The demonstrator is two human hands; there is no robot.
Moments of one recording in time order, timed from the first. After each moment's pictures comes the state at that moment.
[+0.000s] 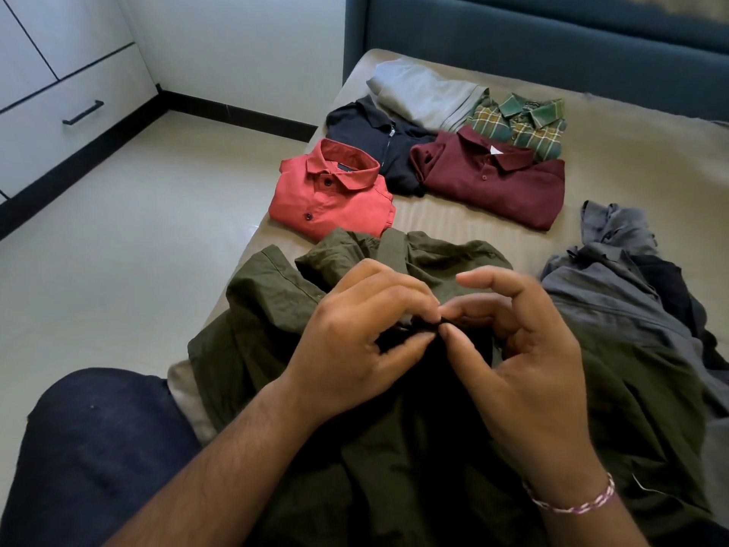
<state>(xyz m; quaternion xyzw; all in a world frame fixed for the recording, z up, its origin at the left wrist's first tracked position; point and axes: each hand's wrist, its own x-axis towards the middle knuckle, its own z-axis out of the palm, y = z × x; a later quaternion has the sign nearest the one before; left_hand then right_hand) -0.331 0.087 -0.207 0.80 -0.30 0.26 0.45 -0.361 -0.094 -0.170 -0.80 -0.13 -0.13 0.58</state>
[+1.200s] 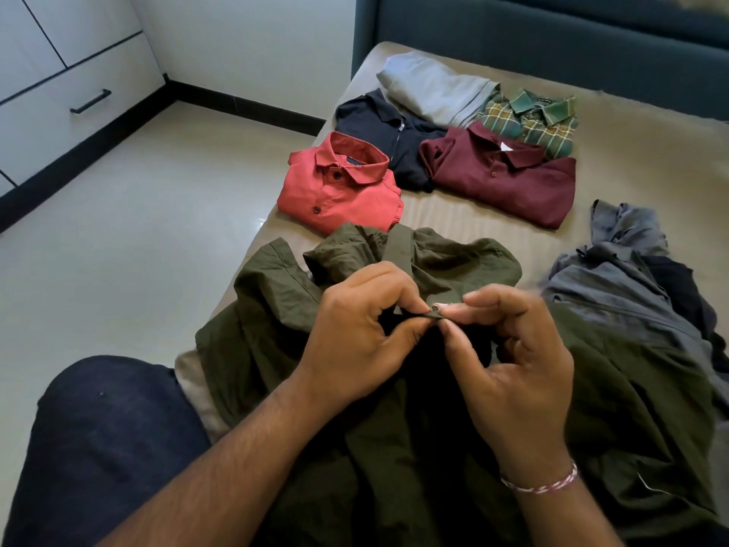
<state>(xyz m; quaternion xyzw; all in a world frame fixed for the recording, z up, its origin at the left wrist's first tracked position) -0.331 0.087 -0.216 0.80 -0.22 0.21 0.52 -0.358 -0.087 -0.203 -0.79 -0.16 -0.25 0.53</state>
